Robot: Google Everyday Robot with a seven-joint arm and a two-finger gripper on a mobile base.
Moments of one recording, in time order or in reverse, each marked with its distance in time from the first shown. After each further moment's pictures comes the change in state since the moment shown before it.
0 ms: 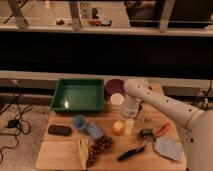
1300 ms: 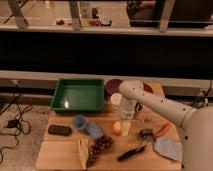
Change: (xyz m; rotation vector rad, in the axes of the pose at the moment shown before) arm -0.015 0.000 0.014 -0.029 0.028 -0.047
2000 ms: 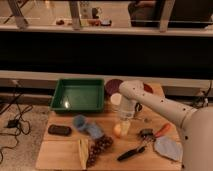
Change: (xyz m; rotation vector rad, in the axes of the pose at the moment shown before) arm 0.000 0.000 0.000 0.000 -0.001 0.001
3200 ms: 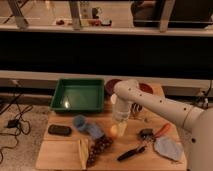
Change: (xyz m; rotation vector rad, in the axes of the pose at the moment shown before) arm -0.039 0.015 -0.014 0.051 0.033 -0.112
